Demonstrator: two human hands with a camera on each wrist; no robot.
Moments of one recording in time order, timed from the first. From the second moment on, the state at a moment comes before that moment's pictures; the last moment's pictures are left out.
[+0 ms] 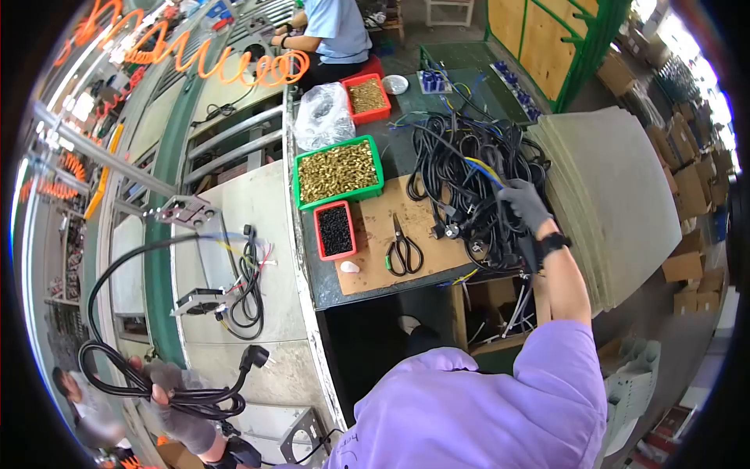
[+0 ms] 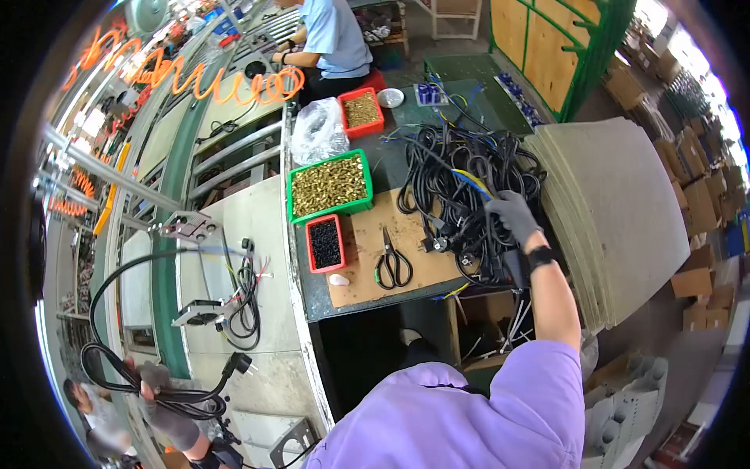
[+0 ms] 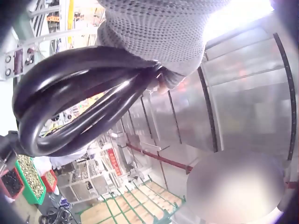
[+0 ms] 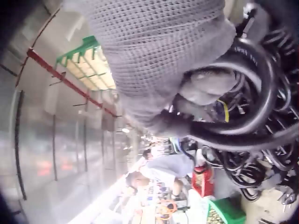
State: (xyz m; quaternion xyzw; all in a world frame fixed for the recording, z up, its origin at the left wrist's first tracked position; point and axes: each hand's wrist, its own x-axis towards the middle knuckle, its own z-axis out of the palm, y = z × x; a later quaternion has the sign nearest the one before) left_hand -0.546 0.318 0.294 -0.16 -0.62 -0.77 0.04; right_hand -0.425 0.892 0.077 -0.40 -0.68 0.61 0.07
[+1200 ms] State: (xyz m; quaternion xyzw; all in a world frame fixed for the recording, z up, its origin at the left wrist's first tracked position) left_hand -0.278 -0.002 0.170 0.32 -0.49 -0.81 -0.01; right_hand -0.510 0.242 0.242 0.69 -0.67 0.15 0.24
